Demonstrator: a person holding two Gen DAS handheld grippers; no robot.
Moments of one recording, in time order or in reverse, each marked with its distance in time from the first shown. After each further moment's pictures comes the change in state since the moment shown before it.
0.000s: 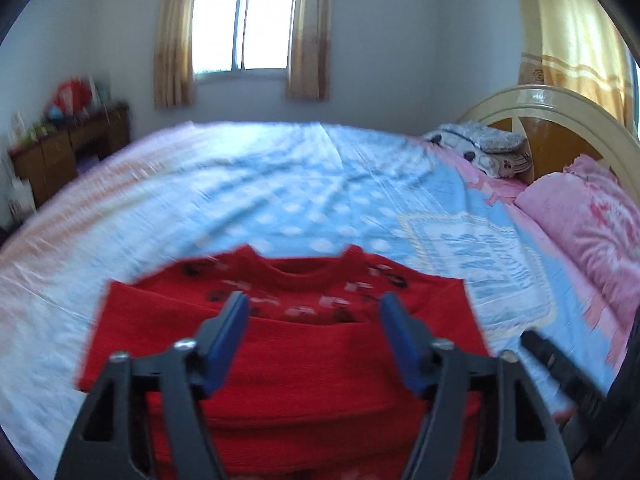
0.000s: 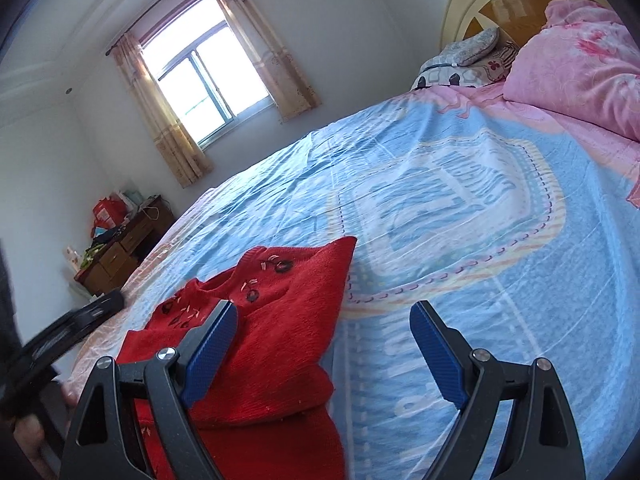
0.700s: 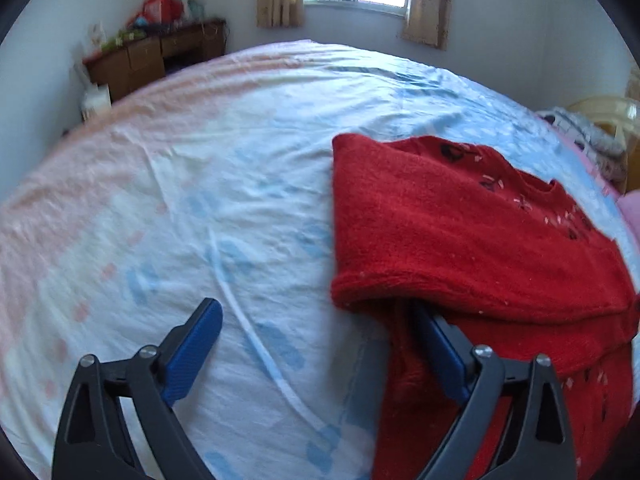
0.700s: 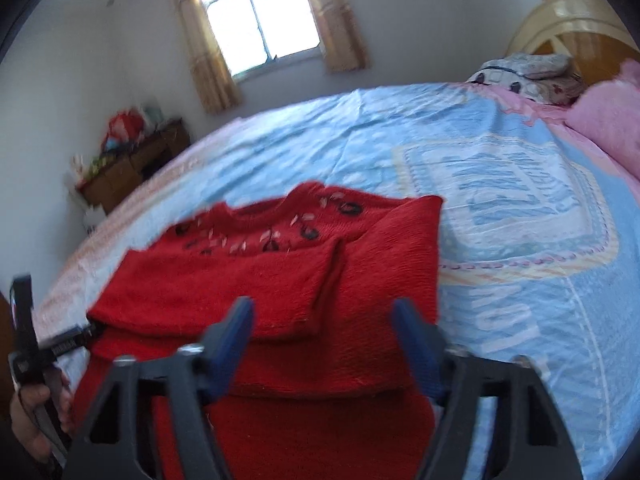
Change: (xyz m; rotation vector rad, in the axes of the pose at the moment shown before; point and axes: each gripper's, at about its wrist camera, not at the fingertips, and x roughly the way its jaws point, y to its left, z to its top) left arm 0.030 0.193 -0.083 -0.244 0.268 0.236; right arm 0.040 0.076 -0.030 -0.279 0.181 -0.012
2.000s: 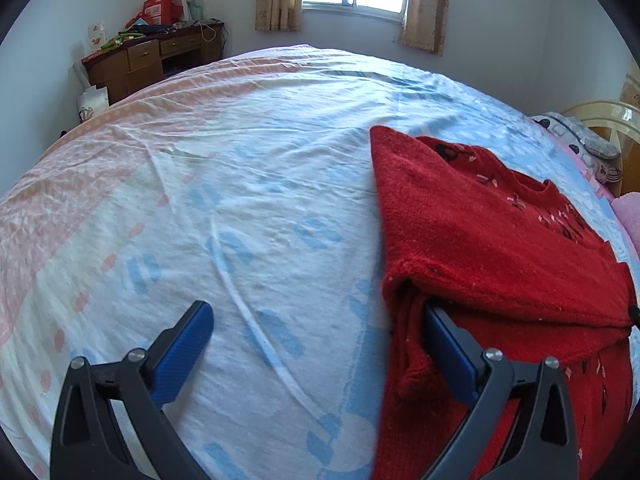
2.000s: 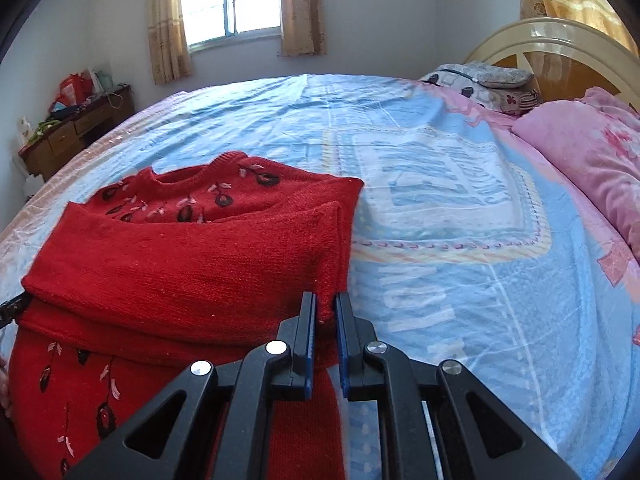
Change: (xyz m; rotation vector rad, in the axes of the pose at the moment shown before) left arm -0.005 0.009 -0.011 0.011 -0.025 -0.015; right arm -0.007 -0.024 -0.013 -0.045 0.048 -0.277
